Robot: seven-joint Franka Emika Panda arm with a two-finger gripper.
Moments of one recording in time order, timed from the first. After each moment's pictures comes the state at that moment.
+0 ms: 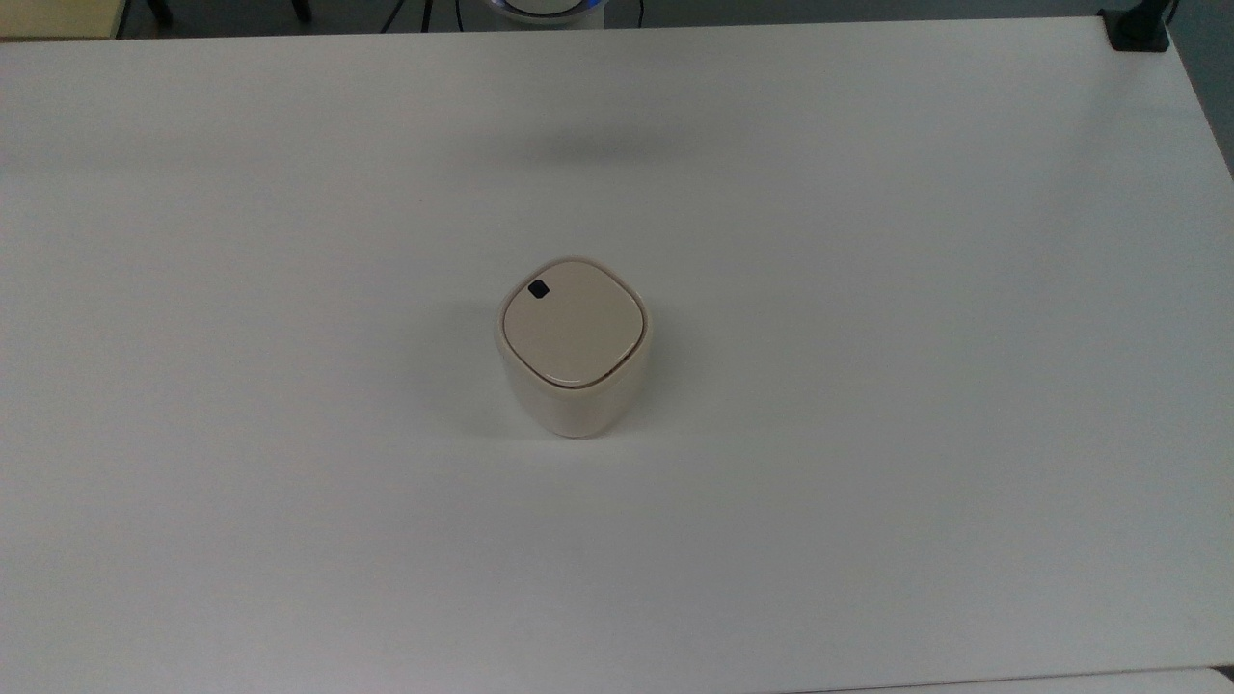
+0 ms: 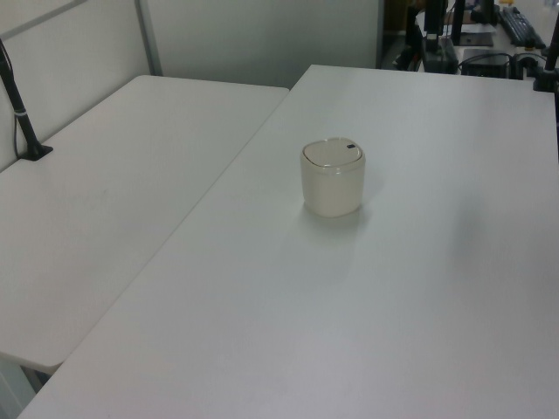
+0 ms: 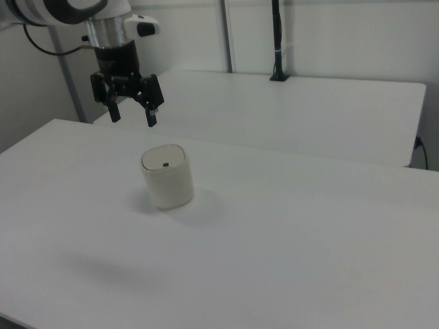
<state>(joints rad) 0.07 -0.01 -0.11 -1.54 -0.03 1.50 -0.13</state>
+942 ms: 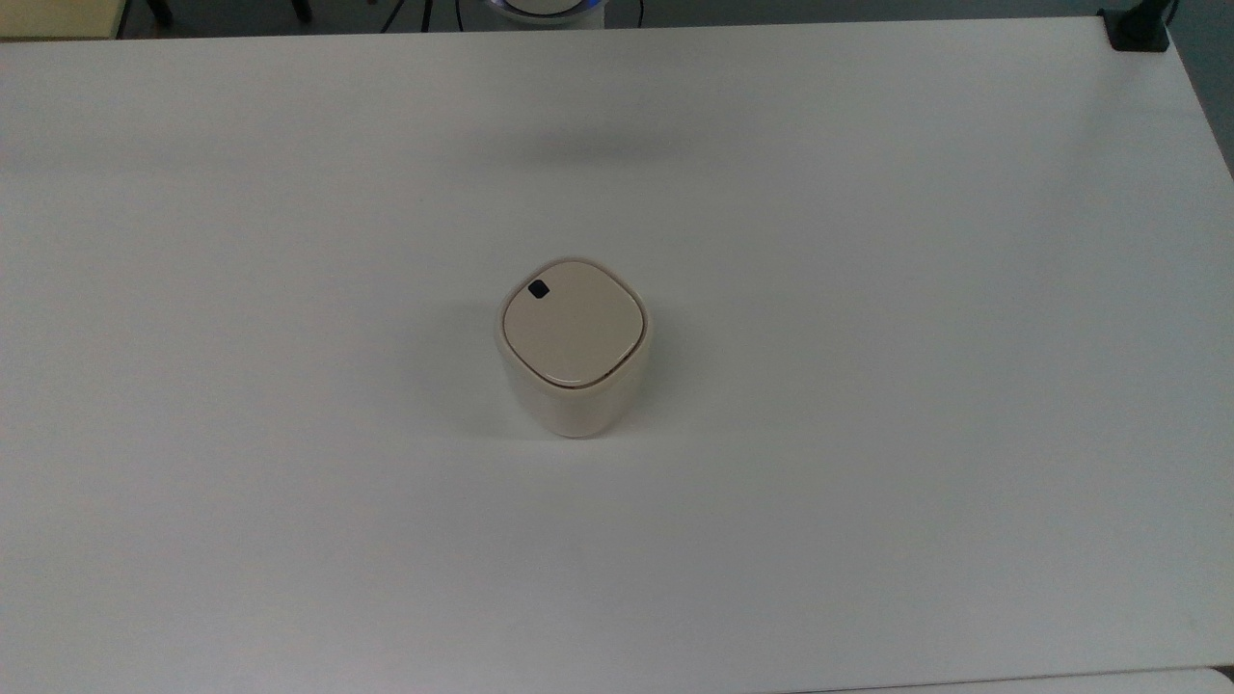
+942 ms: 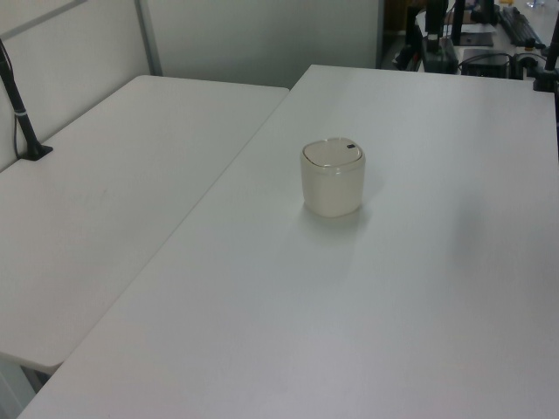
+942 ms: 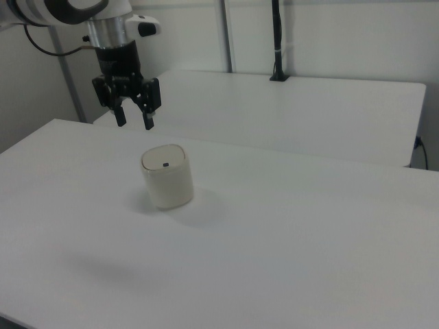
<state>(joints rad) 0.07 -0.01 -0.11 -1.54 -0.03 1.50 -0.15</state>
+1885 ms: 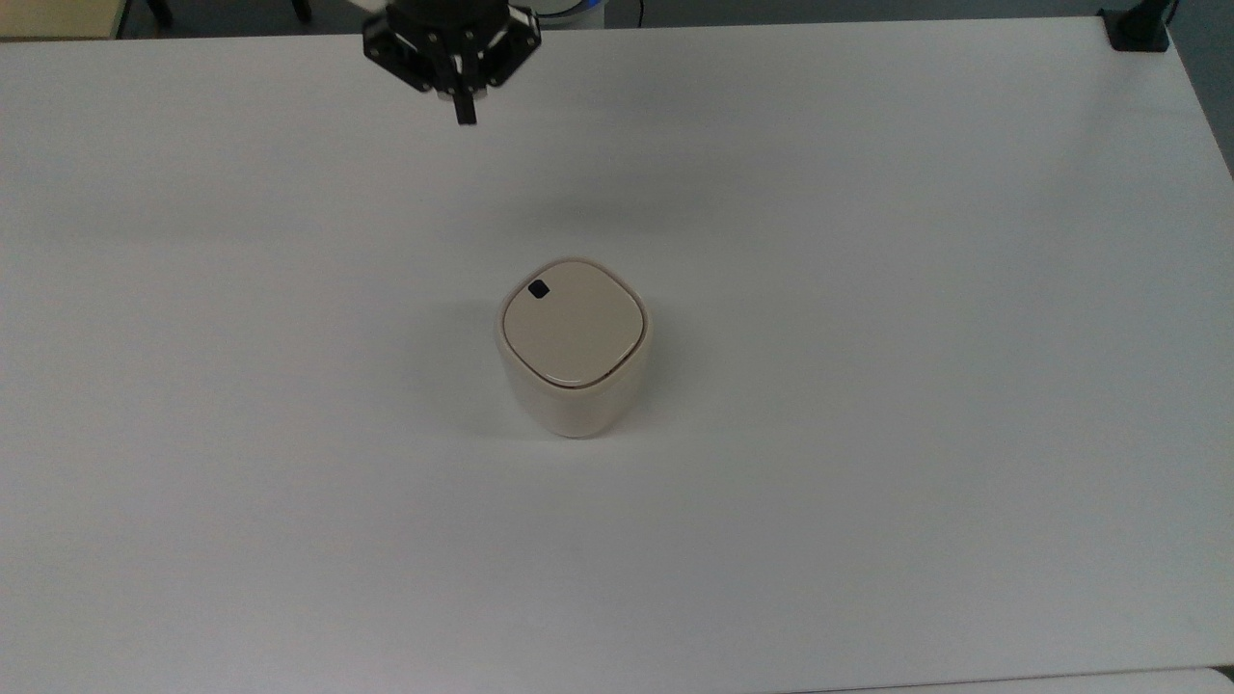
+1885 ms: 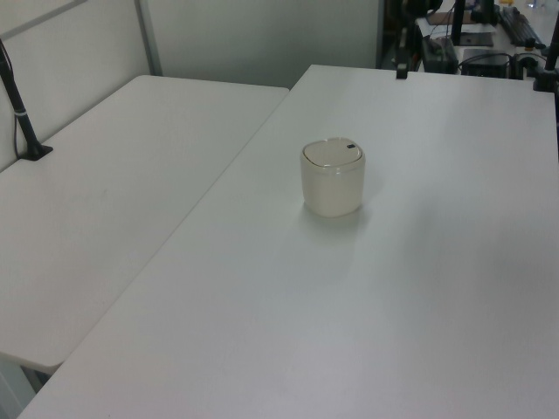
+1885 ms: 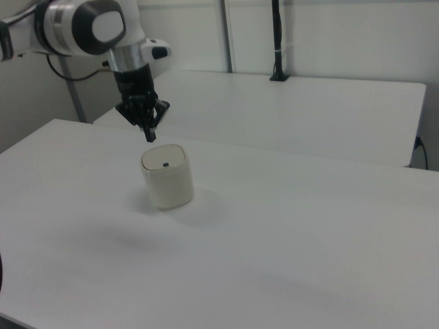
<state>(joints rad) 0.11 0.11 -0.10 -1.56 -0.03 1.69 -0.15</state>
